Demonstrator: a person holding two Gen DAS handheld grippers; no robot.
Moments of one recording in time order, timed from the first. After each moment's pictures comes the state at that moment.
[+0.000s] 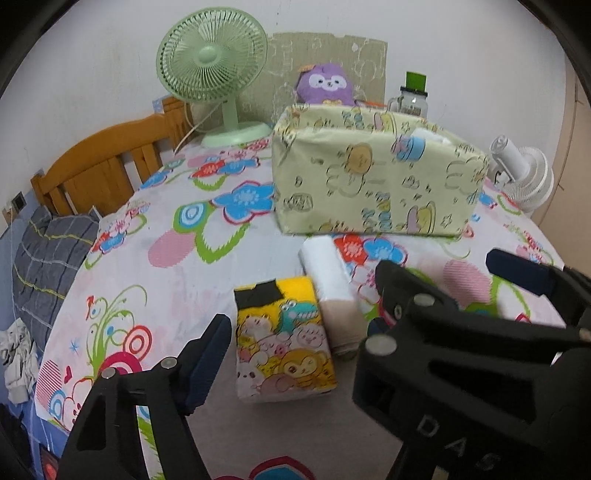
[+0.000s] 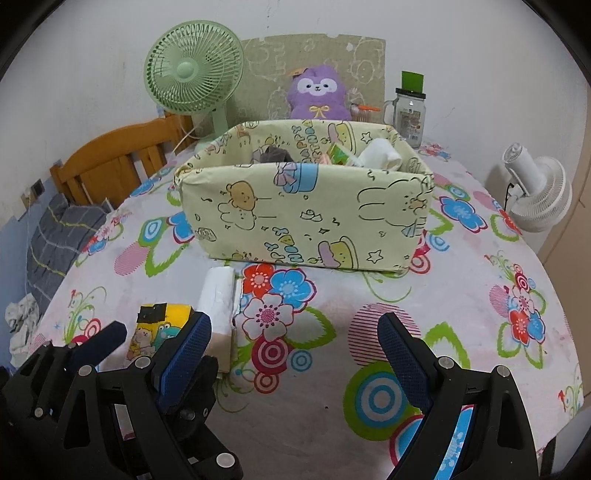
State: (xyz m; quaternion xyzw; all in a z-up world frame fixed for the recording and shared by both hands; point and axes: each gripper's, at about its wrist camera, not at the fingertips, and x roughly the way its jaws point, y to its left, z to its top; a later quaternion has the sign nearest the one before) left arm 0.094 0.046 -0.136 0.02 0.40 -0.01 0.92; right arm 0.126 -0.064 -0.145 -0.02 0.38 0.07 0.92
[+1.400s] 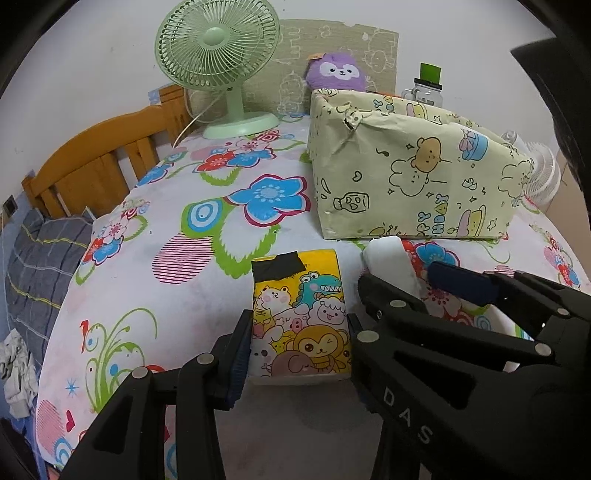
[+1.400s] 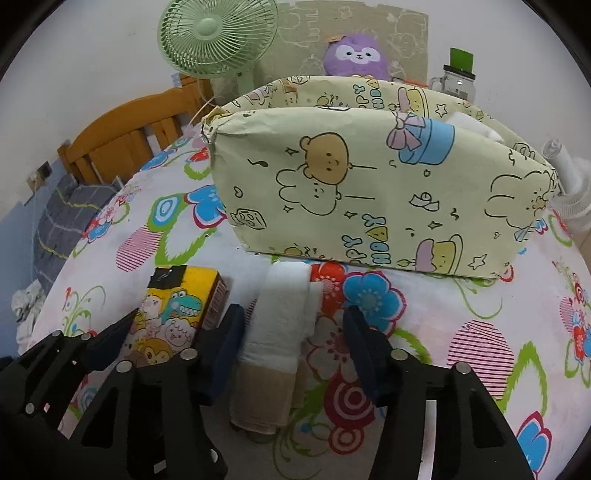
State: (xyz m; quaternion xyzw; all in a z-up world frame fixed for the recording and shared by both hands) left arm 0.129 0.081 -0.151 0.02 0.41 -0.03 0.91; right arm 0.171 -0.016 -0.178 -0.02 0.42 0.11 0.90
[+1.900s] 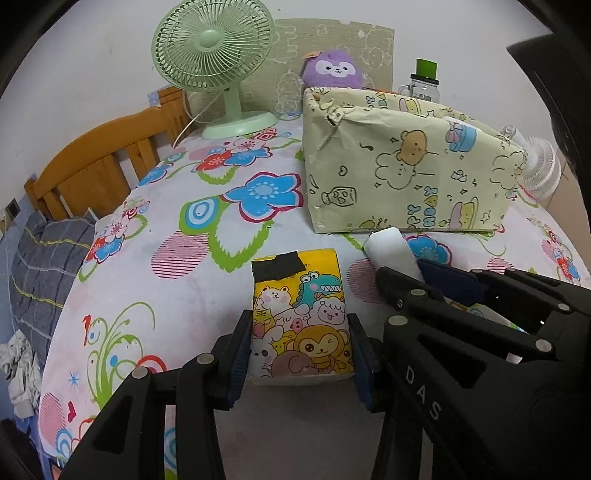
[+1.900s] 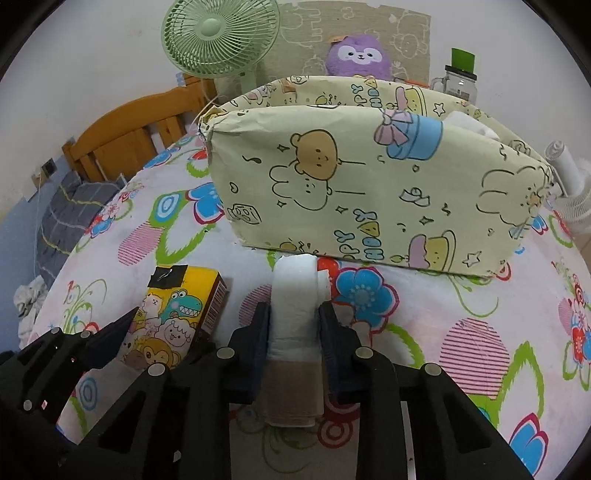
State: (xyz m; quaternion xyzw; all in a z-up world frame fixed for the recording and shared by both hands) left arm 0.122 0.071 -0.150 0.03 0.41 -0.02 0.91; right arm 0.164 -0.026 -0.177 -0.02 0.42 0.12 0.90
